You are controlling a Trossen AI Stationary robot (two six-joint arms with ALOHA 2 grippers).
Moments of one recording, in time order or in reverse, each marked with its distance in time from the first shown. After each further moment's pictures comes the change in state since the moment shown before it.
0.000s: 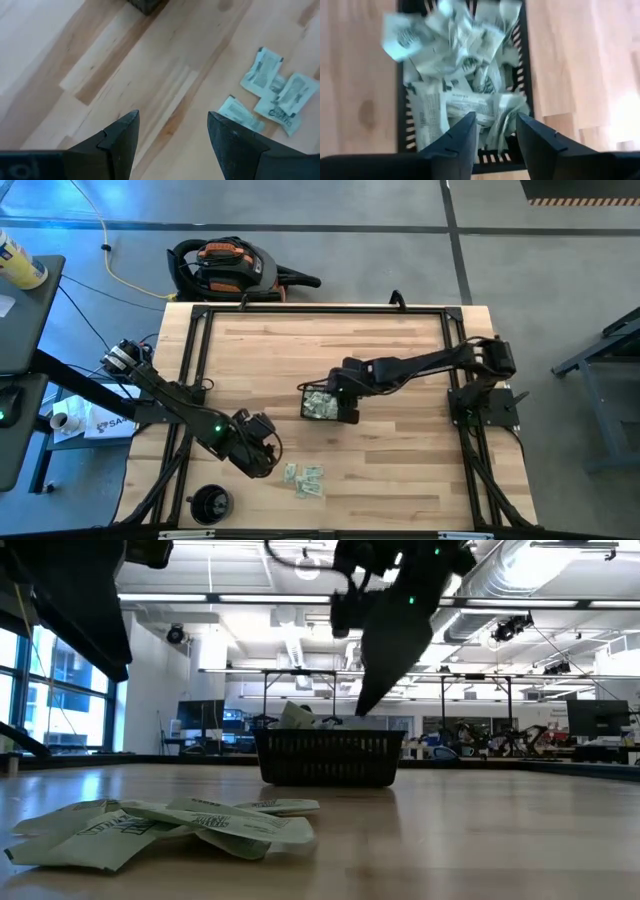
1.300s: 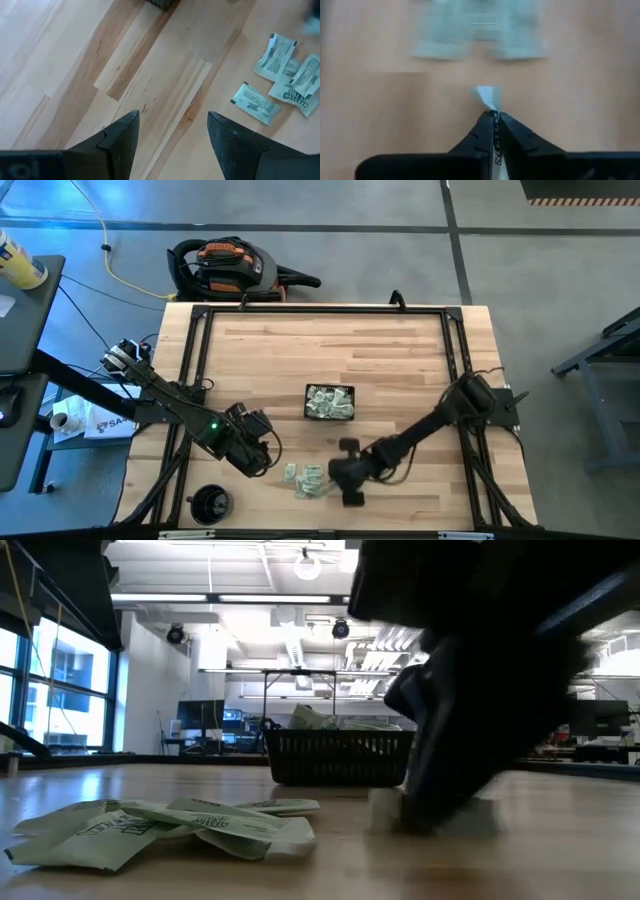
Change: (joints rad) left arm -0.001 -0.006 0.124 -0.234 0.006 0.066; right arm 0.480 0.293 0.000 0.281 0.039 0.363
